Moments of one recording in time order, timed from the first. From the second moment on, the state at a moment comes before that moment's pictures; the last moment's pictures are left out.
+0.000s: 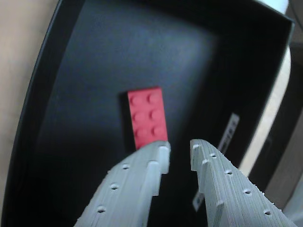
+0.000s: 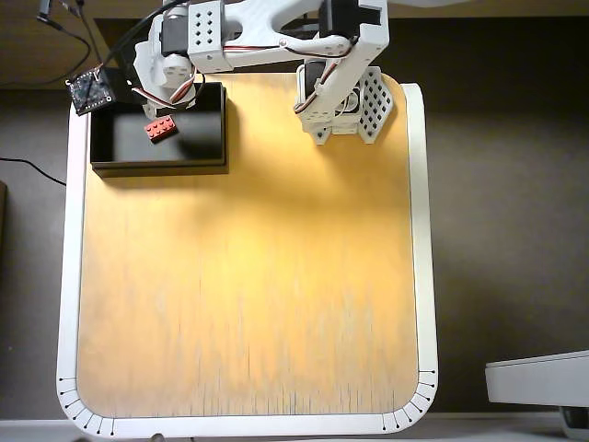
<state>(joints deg) 88.8 107.3 110.4 63.3 200.6</state>
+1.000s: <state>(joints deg) 36.3 137.1 110.4 75.2 186.3</state>
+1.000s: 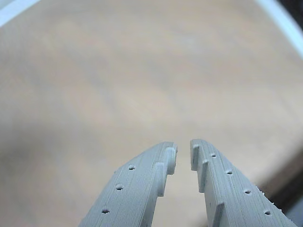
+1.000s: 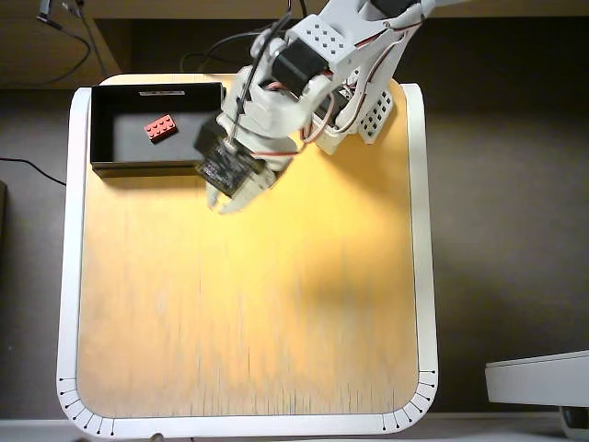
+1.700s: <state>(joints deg) 2.3 141.2 126.4 62.8 185.0</state>
